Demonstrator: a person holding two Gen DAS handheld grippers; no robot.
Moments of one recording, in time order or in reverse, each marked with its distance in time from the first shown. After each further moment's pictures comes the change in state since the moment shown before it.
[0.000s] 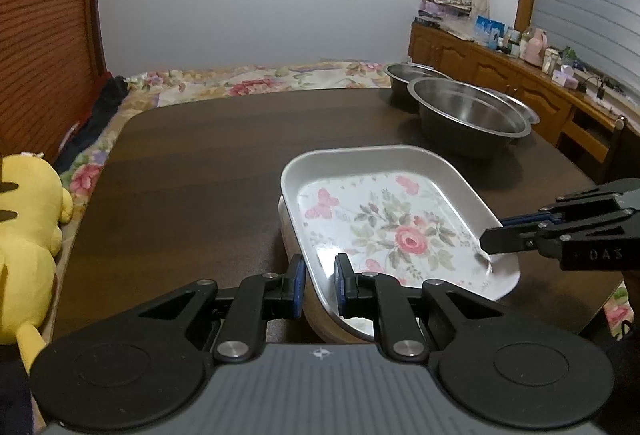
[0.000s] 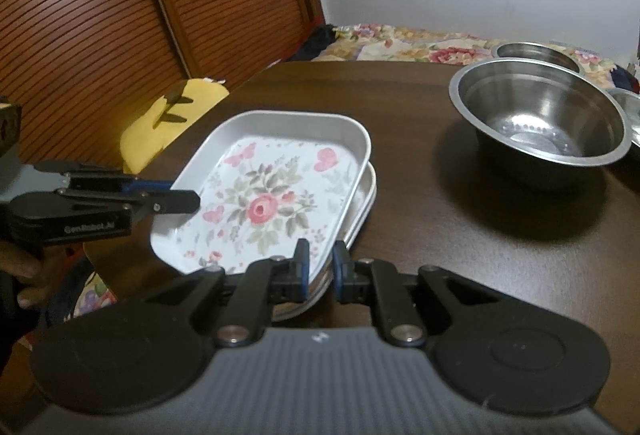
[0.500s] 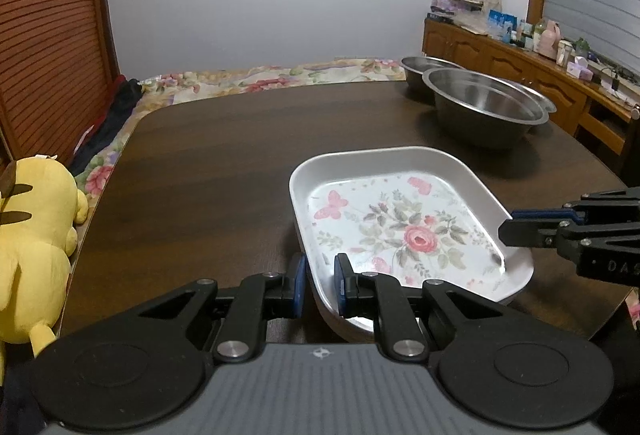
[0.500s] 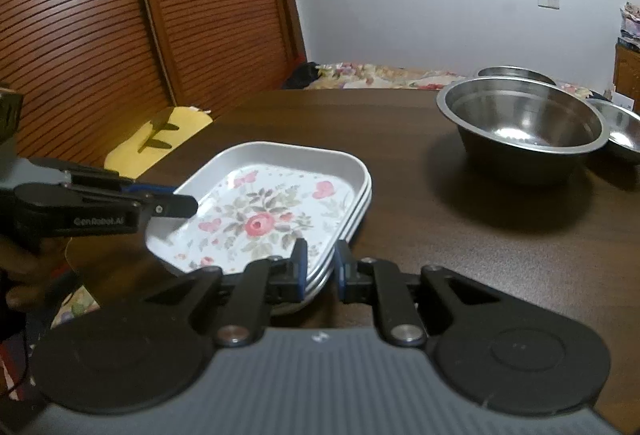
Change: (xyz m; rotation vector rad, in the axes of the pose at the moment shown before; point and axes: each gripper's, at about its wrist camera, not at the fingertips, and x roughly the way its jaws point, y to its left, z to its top) left arm 0.008 -0.001 -0.010 0.012 0.003 0.056; right arm 0.000 0.010 -0.021 -0.006 -0.142 -0.070
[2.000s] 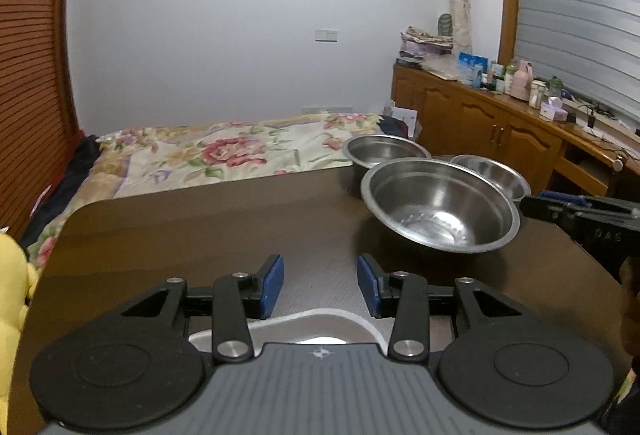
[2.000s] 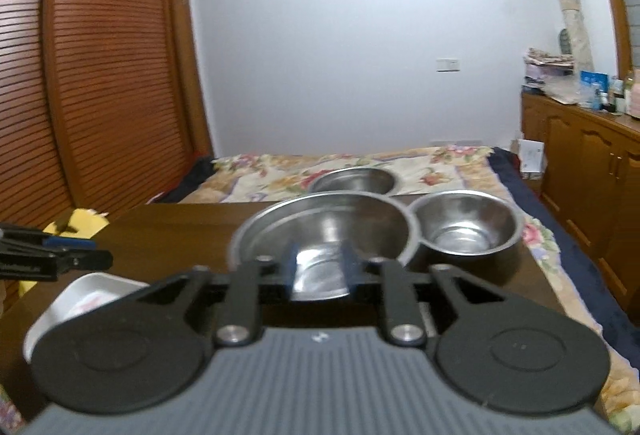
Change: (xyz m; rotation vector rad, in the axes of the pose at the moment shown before) left arm 0.040 -0.061 0.089 0.022 -0.148 -0.089; right arm -0.041 -0.115 0.031 0.084 -0.274 -0.260
